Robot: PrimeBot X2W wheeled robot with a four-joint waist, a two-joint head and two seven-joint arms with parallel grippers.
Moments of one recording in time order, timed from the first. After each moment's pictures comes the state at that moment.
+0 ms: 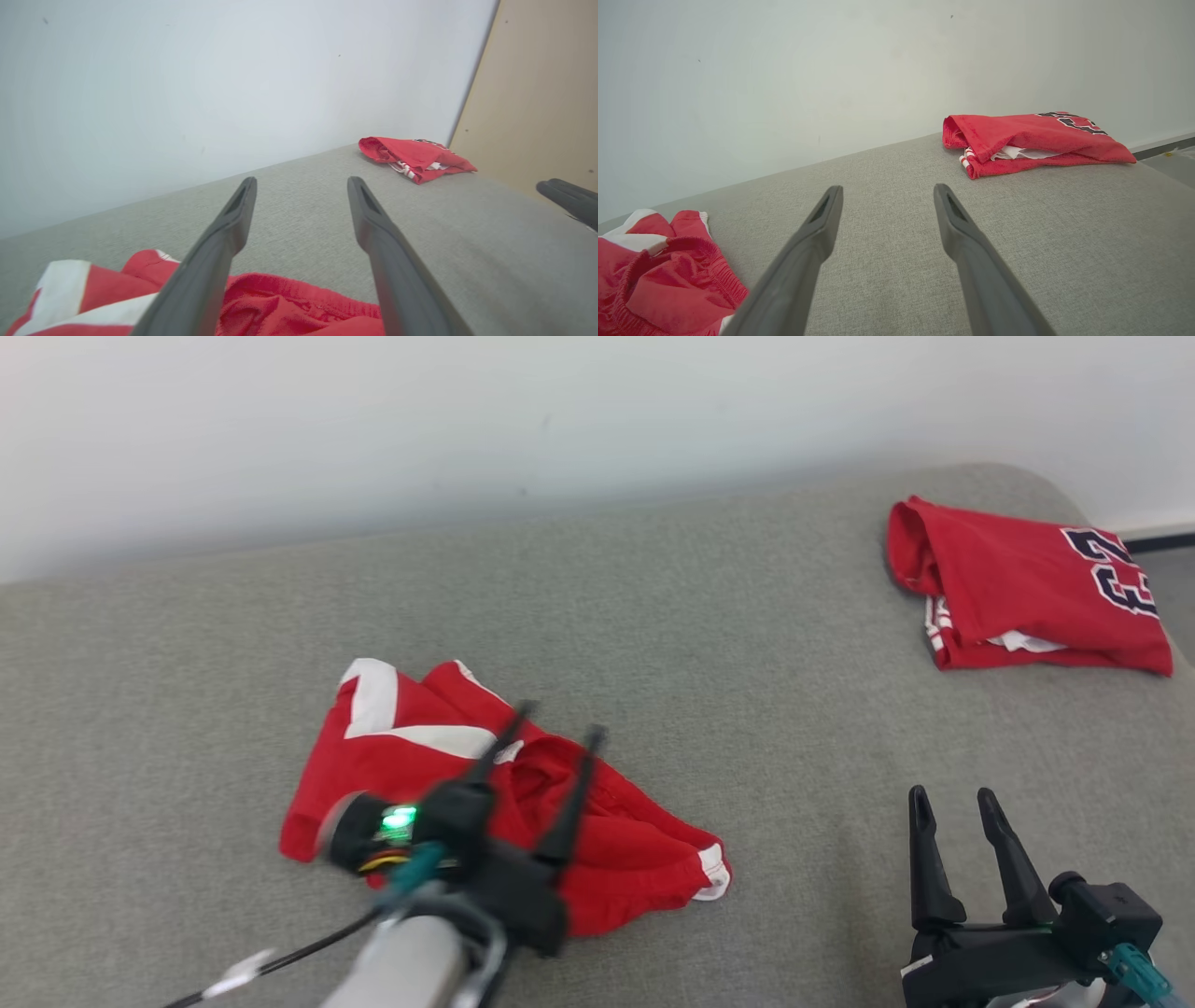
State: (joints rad) left arm -0.49 0.13 -0.61 0.41 -0.40 0.00 -0.26; right arm -0.09 -0.07 0.00 0.24 0.28 0.13 -0.26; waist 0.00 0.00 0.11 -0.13
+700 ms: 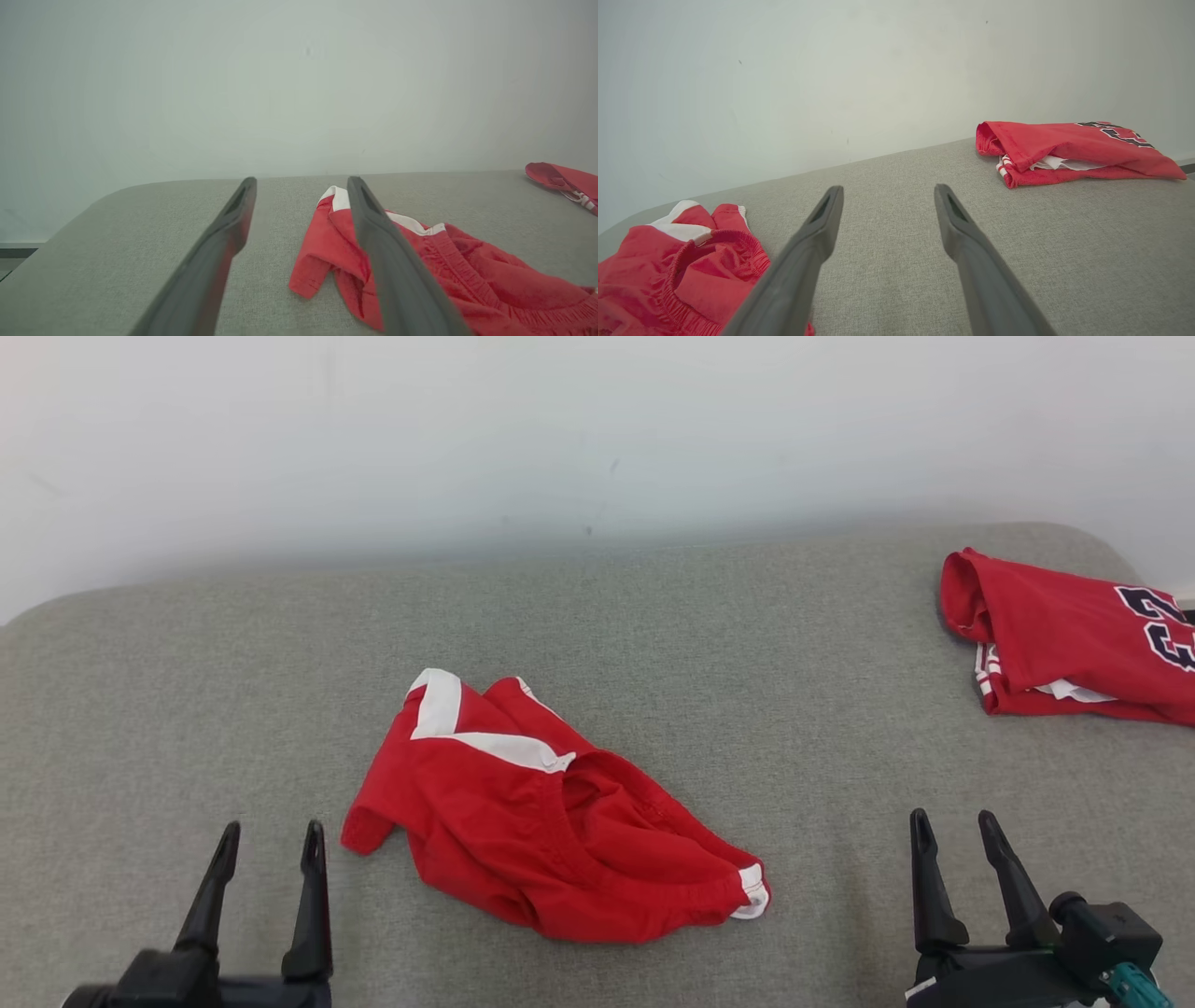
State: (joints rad) left arm -0.03 0.22 -0.11 0.07 -0.28 0.00 -0.26; right arm -0.05 -0.08 0.01 0.24 0.28 0.13 -0.26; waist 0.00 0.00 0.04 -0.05
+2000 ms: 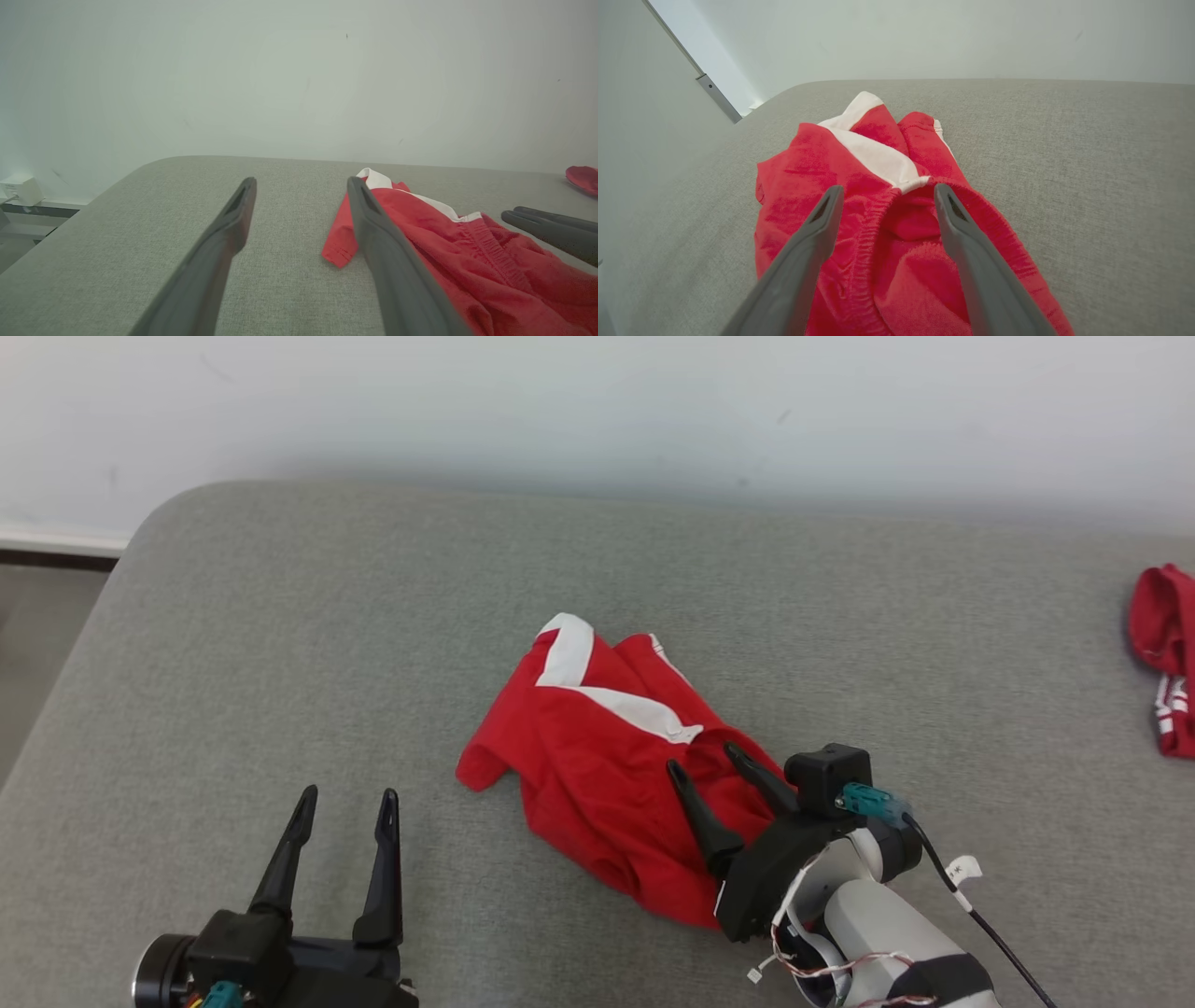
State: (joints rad) left arm -0.09 0.07 -0.06 0.12 -0.16 -0.12 -0.26; right arm -0.52 -0.07 0.50 0.71 0.47 0.13 -0.14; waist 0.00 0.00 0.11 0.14
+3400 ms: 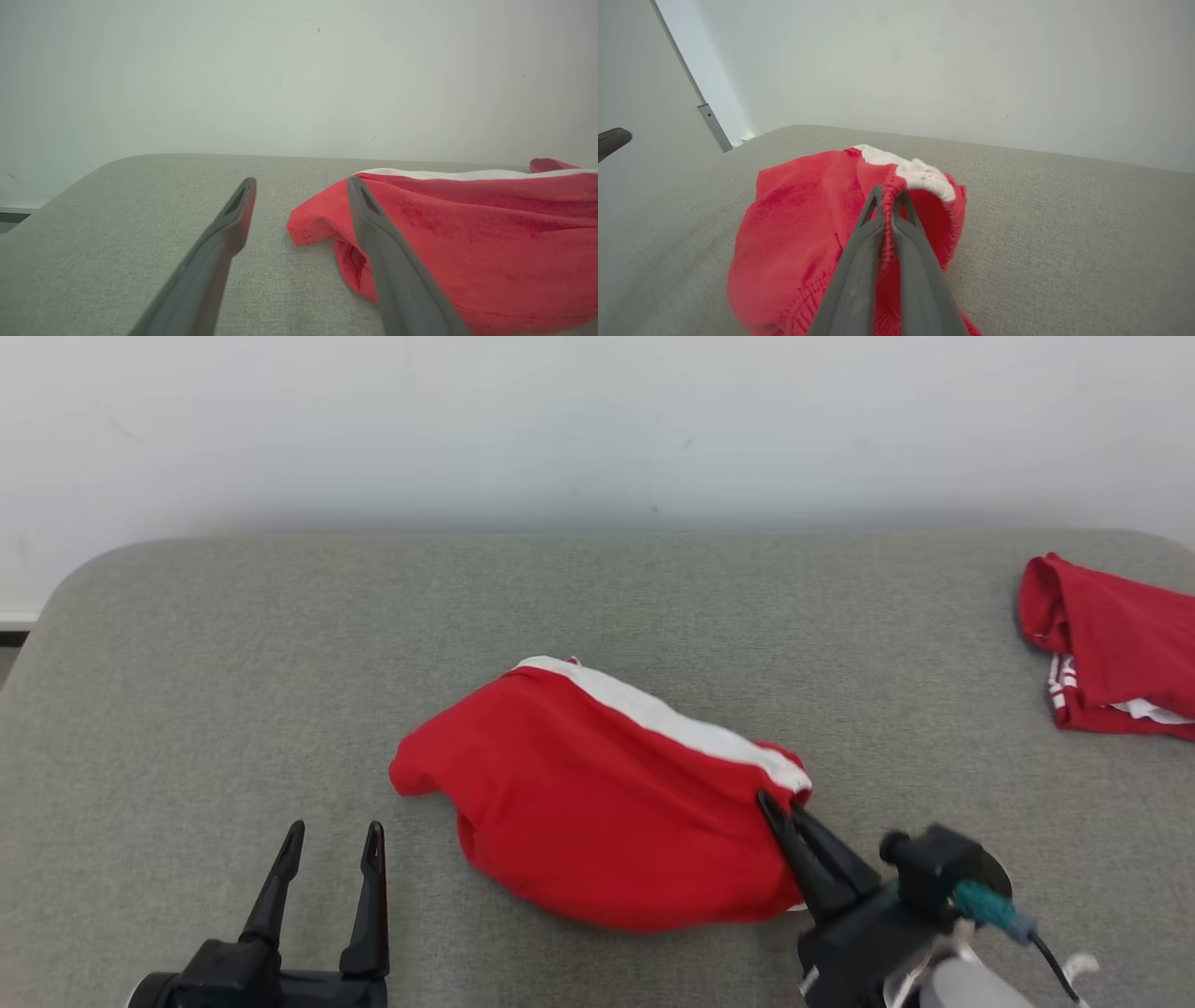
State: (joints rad) left arm -0.05 0.06 -0.04 0.14 -0.16 -0.13 -0.26; right arm -0.33 -0.30 0.58 0.37 0.48 0.13 -0.26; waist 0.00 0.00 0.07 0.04
